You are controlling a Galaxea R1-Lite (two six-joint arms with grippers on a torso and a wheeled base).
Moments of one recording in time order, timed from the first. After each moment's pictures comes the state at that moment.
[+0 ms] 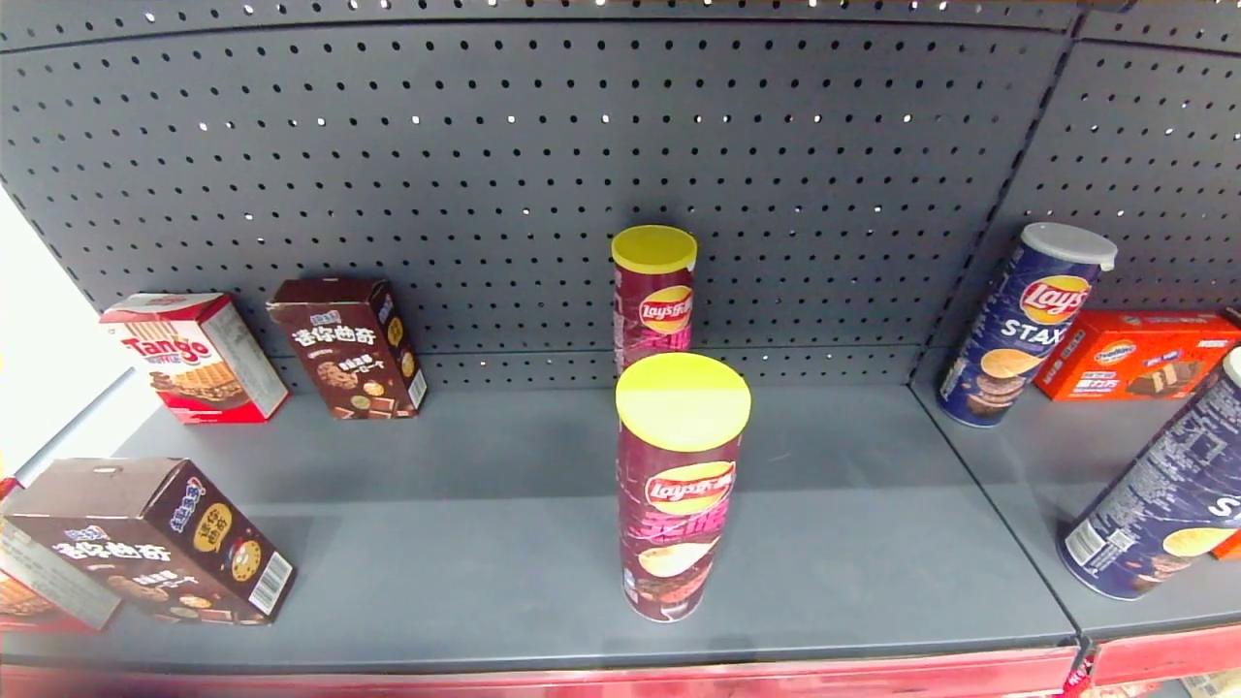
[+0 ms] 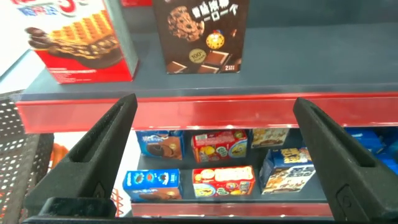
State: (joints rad) left arm 0.00 0.00 0.00 0.00 0.04 0.02; right arm 0.00 0.00 0.00 0.00 0.04 -0.01
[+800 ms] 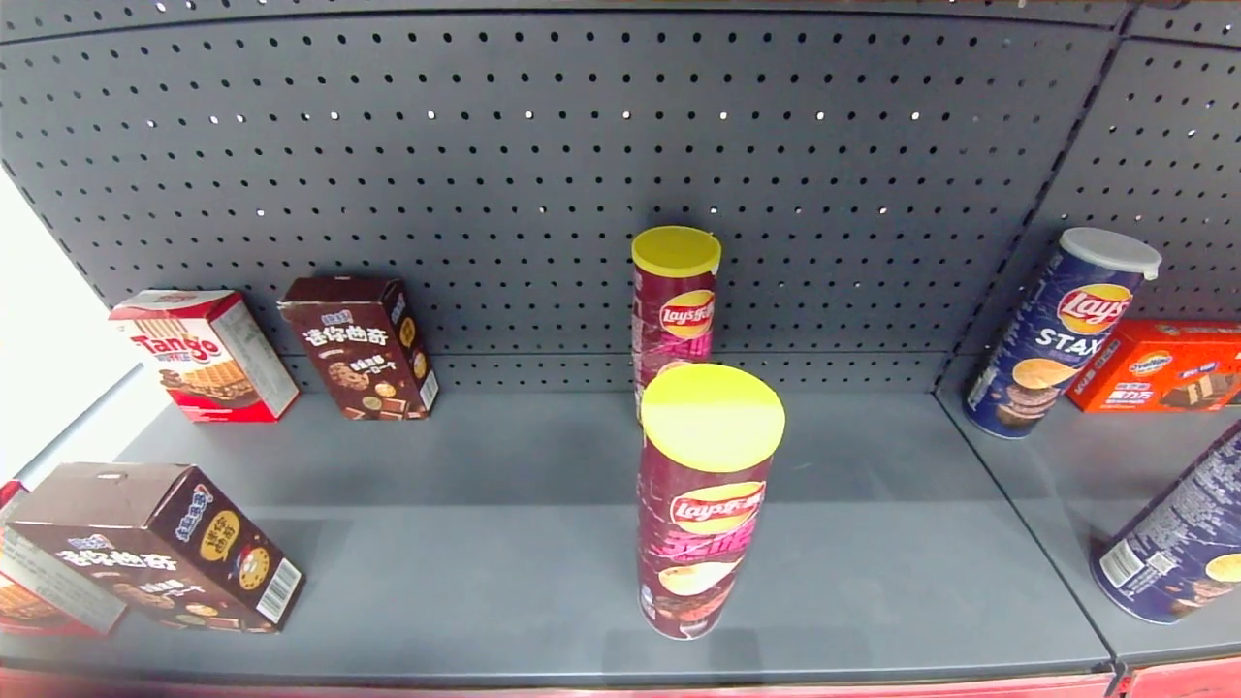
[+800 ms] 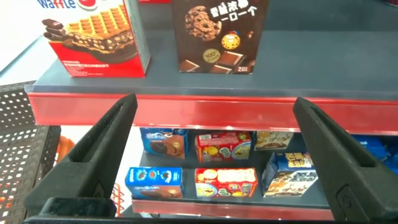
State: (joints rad) left arm 0.00 0.00 0.00 0.00 0.06 -0.01; right arm 0.00 0.00 0.00 0.00 0.04 -0.01
